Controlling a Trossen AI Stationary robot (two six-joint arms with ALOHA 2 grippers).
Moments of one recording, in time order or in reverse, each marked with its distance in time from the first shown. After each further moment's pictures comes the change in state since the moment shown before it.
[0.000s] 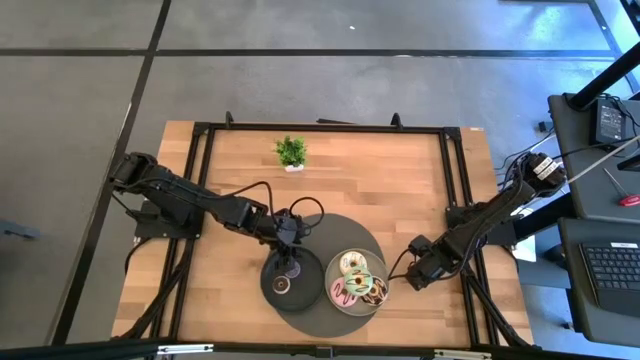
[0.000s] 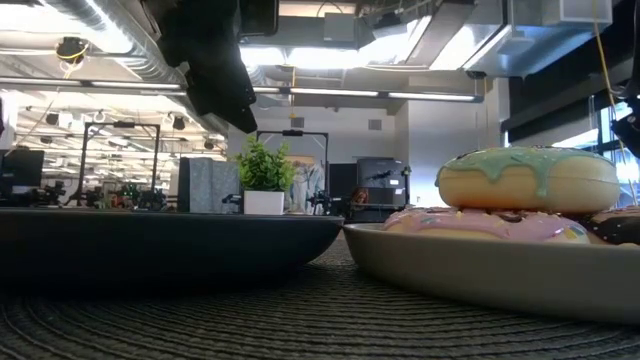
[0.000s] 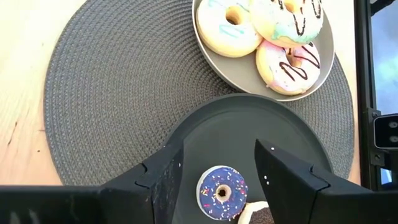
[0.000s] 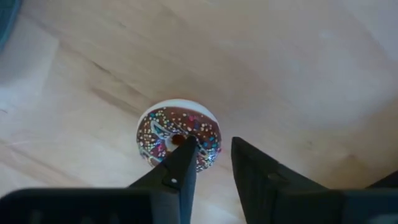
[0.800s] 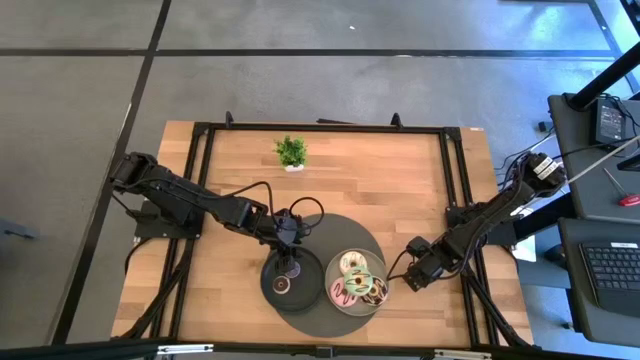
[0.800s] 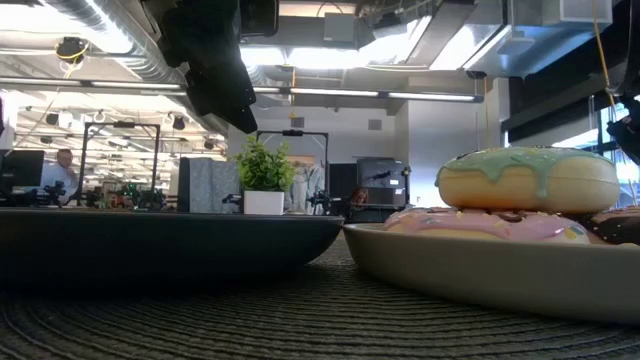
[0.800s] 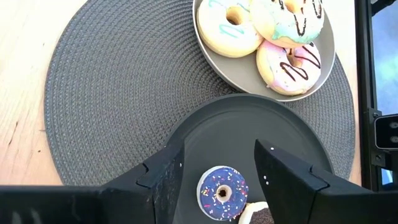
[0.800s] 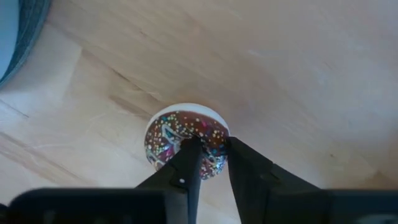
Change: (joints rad) left arm 0.000 0.000 0.000 0.001 -0.002 0.000; right arm 0.000 0.000 -0.030 0.086 0.021 -0.004
